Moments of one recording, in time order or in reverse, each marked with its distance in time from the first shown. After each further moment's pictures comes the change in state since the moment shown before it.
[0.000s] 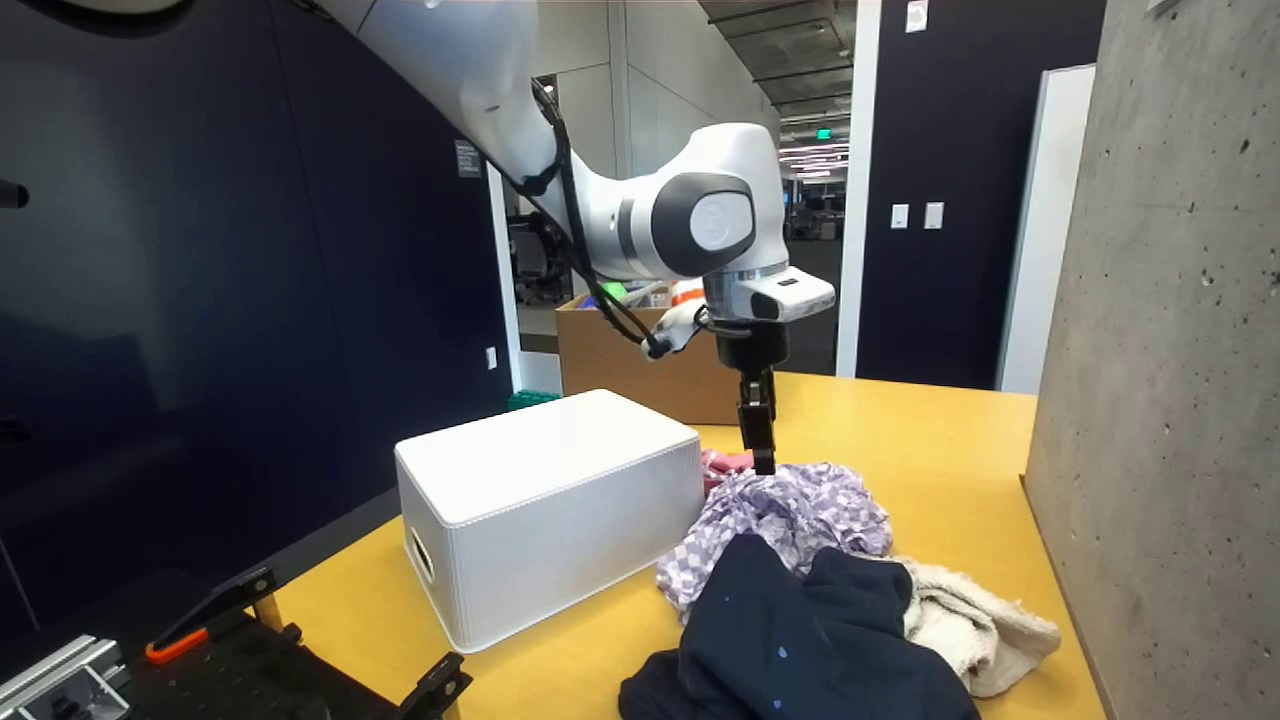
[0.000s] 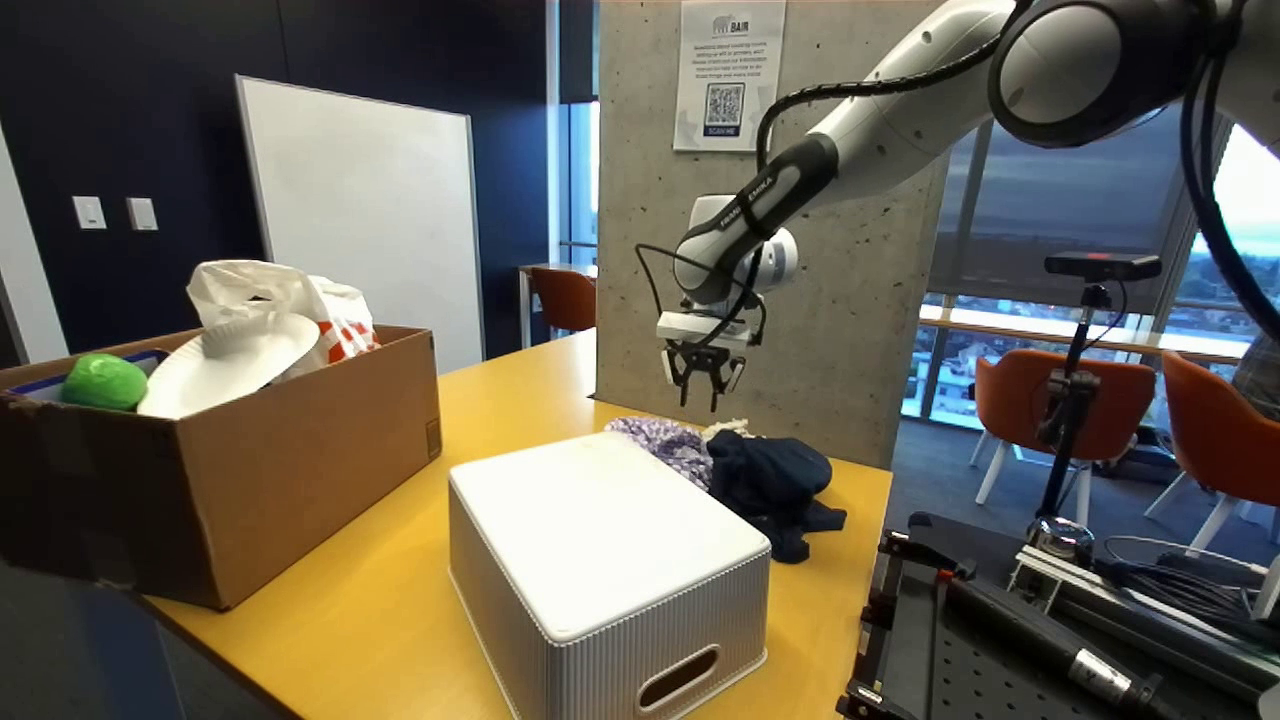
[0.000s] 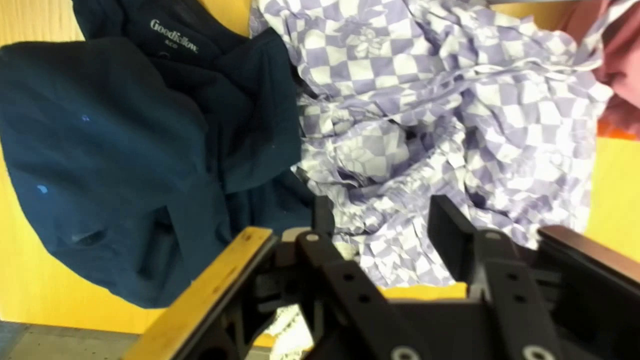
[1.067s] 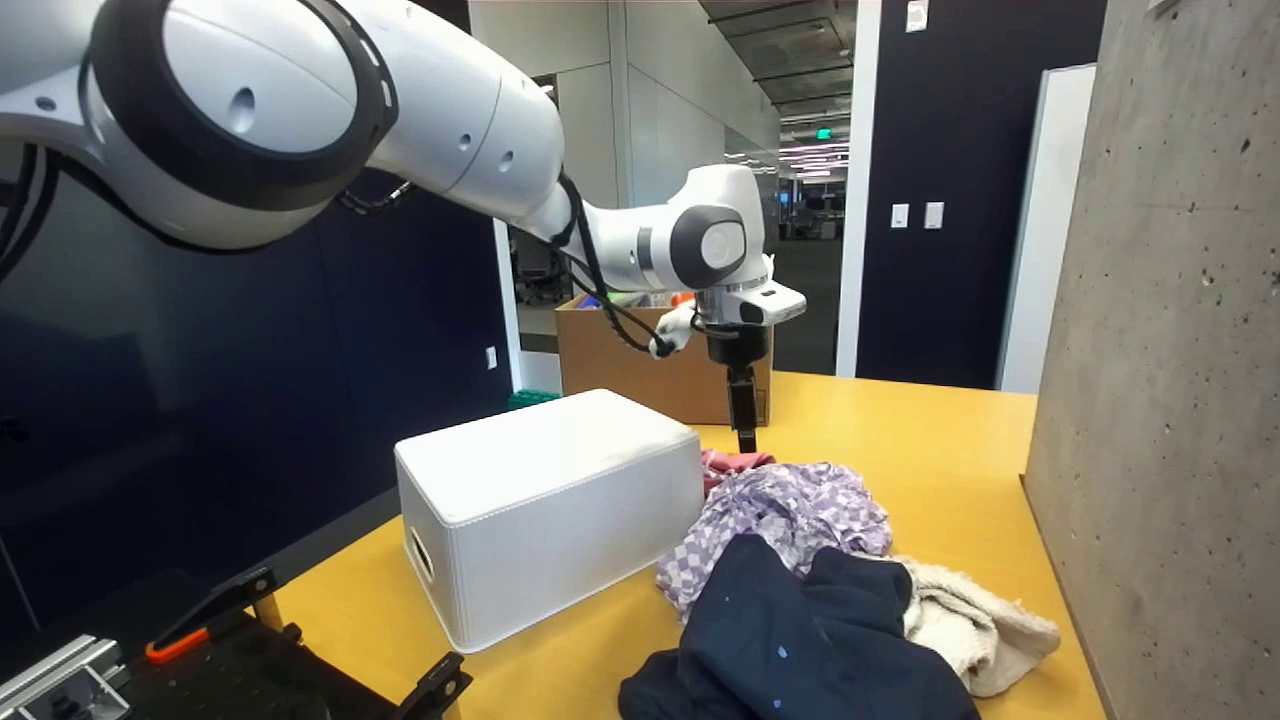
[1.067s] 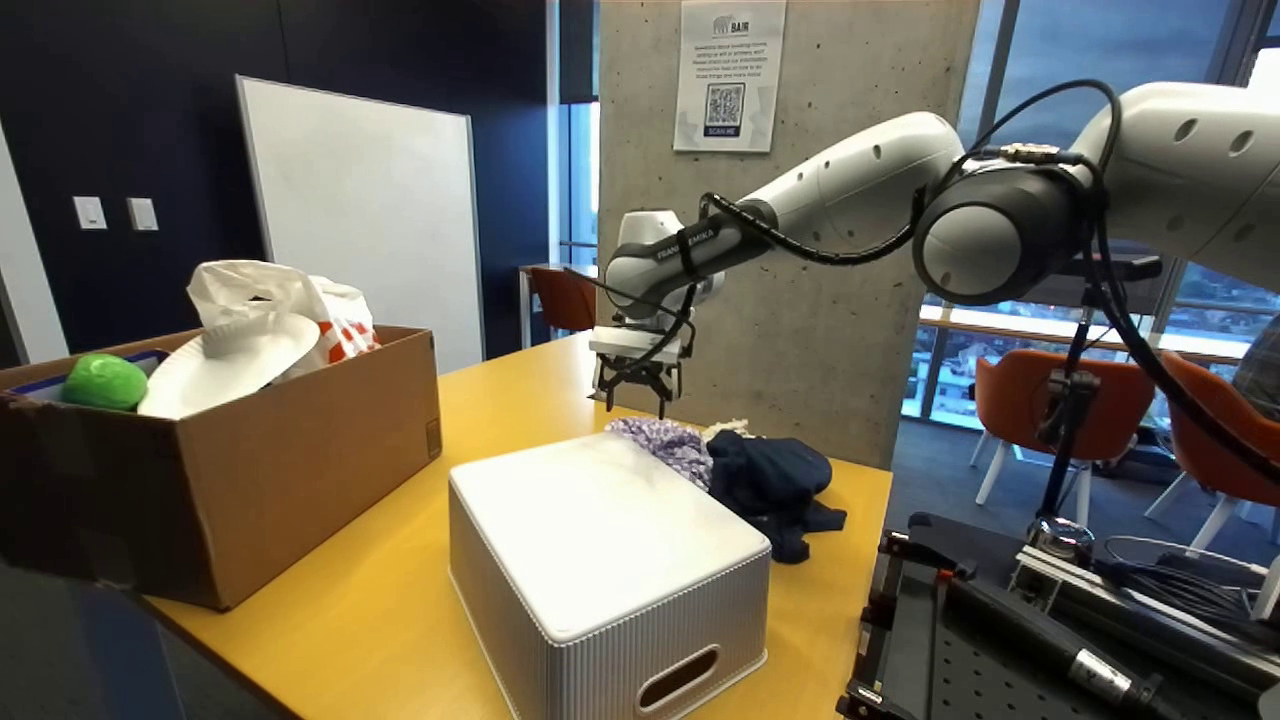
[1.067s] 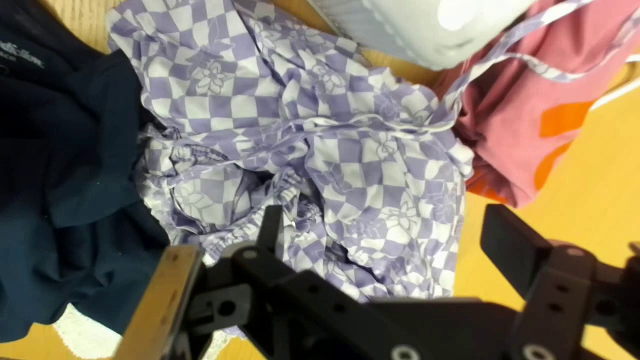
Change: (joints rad) arm 0.005 0.398 0.040 0.687 -0.004 -0.297 0.037
